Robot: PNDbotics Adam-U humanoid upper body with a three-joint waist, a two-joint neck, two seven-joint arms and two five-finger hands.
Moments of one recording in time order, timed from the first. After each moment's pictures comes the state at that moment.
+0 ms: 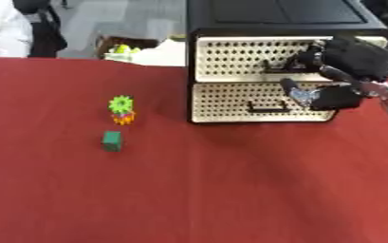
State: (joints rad) left arm -0.30 0.22 0.05 -1.98 0.07 -0.24 0.08; right arm -0.54 -1.08 0.07 -1.54 0.71 -0.42 0.06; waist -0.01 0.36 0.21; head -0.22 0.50
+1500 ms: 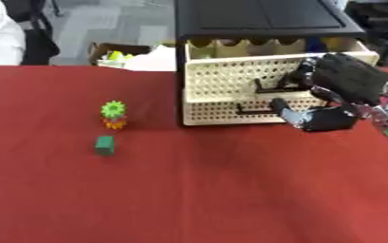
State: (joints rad) left arm -0.30 0.22 0.05 -1.98 0.08 -0.24 0.08; right arm -0.41 -1.08 0.08 -1.68 0.75 -0.36 0.02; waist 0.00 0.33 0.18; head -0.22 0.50
